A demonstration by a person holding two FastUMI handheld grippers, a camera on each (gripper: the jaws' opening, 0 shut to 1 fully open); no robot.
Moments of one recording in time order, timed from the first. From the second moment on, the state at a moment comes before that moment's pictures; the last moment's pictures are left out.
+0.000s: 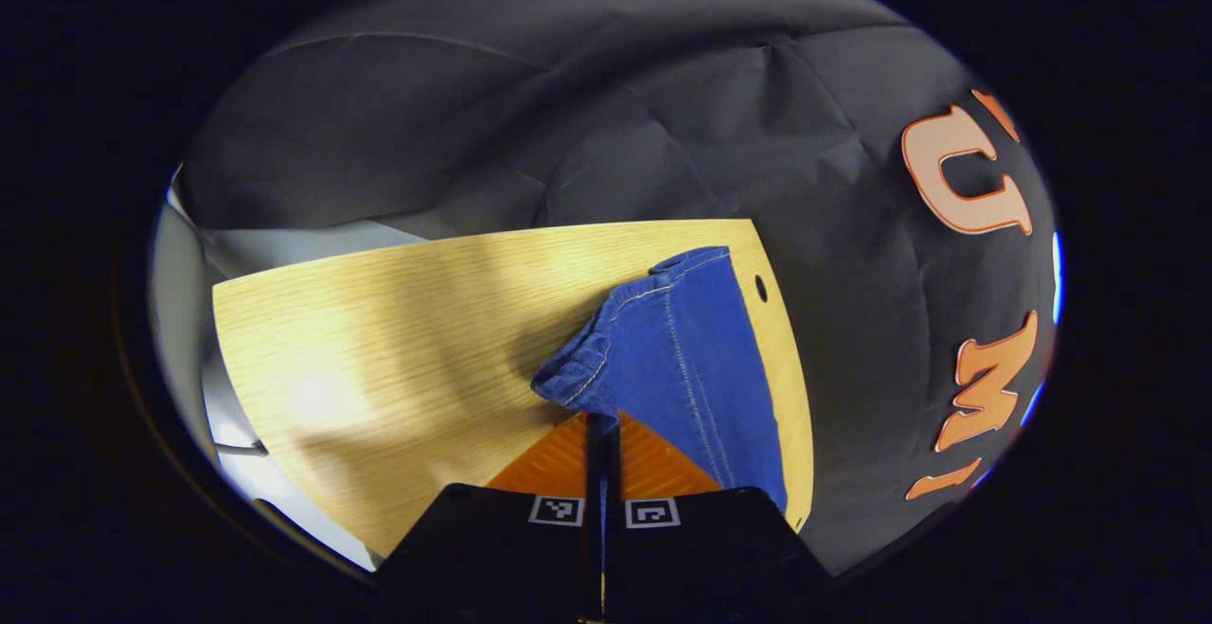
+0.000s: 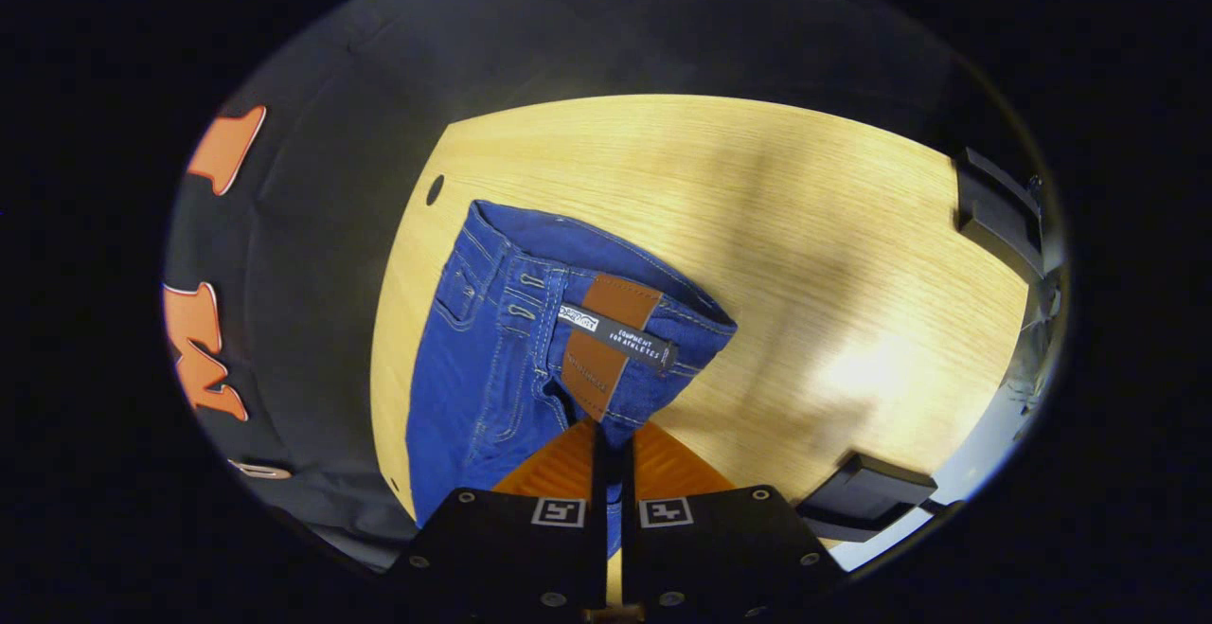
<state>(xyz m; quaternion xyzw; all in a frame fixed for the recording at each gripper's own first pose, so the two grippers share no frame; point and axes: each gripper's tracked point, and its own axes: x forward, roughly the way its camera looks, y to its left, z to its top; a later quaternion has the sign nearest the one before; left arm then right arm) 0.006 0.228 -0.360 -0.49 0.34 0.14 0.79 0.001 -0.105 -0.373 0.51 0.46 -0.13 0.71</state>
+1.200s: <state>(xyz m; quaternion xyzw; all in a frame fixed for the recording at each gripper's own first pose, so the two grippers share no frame) 0.193 0.213 -0.264 -0.43 0.38 0.07 0.82 0.168 -0.089 -0.271 0.59 0.41 -0.11 0.68</state>
